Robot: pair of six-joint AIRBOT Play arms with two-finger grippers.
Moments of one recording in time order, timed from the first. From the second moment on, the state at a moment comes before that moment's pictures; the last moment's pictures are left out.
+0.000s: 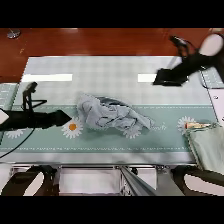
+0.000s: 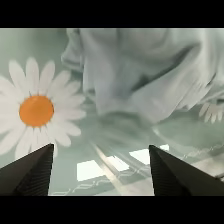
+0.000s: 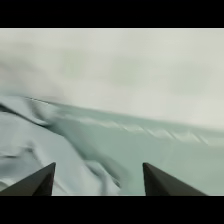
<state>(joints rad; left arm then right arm) 0.05 -0.75 0.55 0.96 -1.15 -1.41 0.01 -1.33 1.33 -1.25 1.36 1.56</state>
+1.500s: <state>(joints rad) -0.05 -1.34 0.74 0.25 -0.92 -0.85 -0.01 -1.23 0.56 -0.74 1.00 1.43</state>
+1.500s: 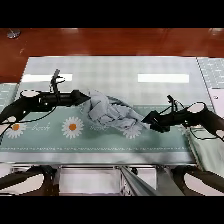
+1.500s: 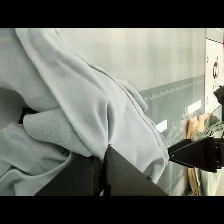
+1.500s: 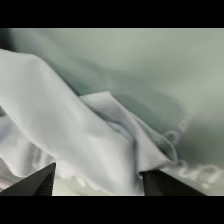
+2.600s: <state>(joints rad) 0.18 -0.90 1.67 0.69 -1.22 -1.18 0.11 -1.09 2.07 -1.20 1.28 1.50</state>
